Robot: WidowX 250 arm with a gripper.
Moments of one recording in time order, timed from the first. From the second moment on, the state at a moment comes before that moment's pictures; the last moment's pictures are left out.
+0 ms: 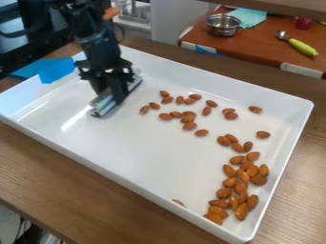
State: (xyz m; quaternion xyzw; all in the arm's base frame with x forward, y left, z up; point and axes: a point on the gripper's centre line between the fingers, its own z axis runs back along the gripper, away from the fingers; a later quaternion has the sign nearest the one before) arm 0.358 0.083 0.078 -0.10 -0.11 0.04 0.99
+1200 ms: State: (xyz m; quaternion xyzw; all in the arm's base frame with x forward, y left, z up) arm 0.365 -0.074 0.072 -0.08 -0.10 -0.03 0.99
